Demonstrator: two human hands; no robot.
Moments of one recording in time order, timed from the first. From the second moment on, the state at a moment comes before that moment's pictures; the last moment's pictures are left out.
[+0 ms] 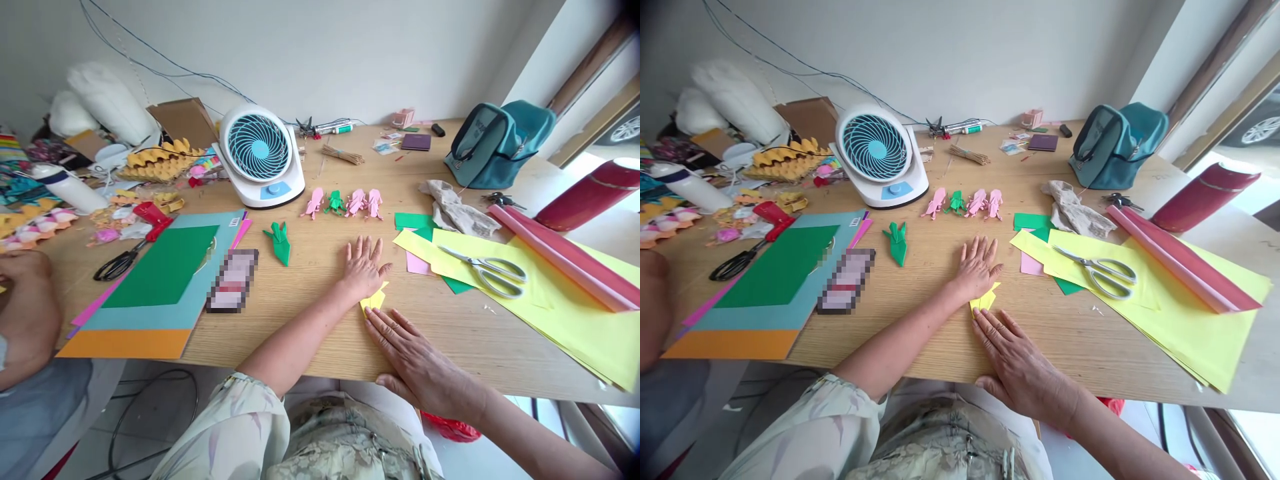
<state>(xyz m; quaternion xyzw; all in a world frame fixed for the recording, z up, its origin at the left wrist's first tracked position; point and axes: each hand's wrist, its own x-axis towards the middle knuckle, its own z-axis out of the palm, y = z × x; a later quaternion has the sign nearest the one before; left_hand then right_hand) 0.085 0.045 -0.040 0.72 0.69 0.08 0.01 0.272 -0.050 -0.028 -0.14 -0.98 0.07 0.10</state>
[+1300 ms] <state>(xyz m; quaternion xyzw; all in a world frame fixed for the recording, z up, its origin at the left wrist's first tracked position) 0.038 -0.042 -0.018 0.71 0.65 0.21 0.19 0.219 -0.016 -0.027 -0.55 -0.79 0.23 0.13</state>
